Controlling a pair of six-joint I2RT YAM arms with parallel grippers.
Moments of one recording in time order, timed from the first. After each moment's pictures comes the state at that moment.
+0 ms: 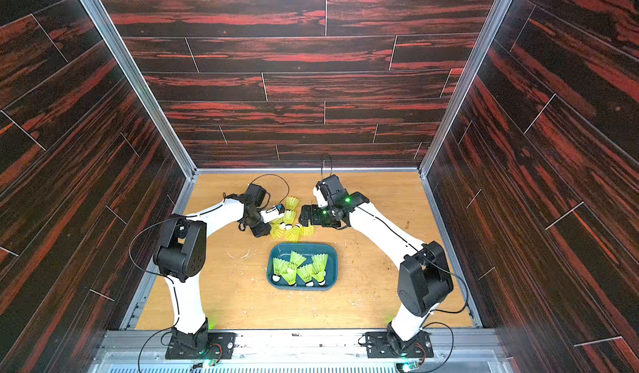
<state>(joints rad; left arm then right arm) -0.29 2.01 1.42 -0.71 0.14 0.70 0.60 1.69 1.44 -0.71 -0.26 0.47</state>
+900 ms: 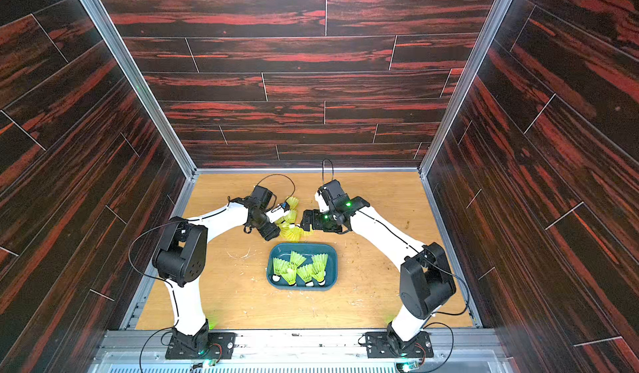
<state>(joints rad) -0.36 1.98 1.39 -0.61 0.11 0.53 0.60 1.66 1.37 -0.69 -0.27 0.49</state>
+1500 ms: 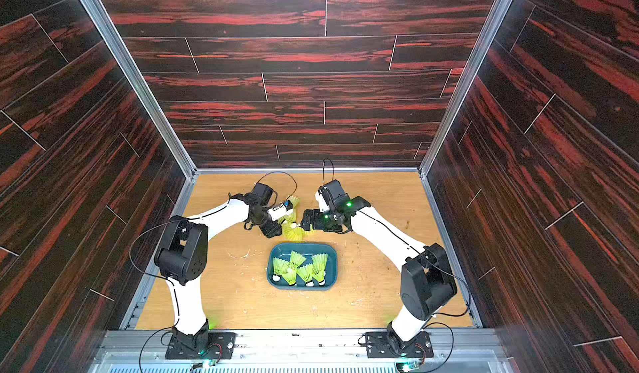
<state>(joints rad) -0.36 1.99 1.43 -0.69 0.25 0.58 0.60 1.65 1.37 -0.69 -0.27 0.49</state>
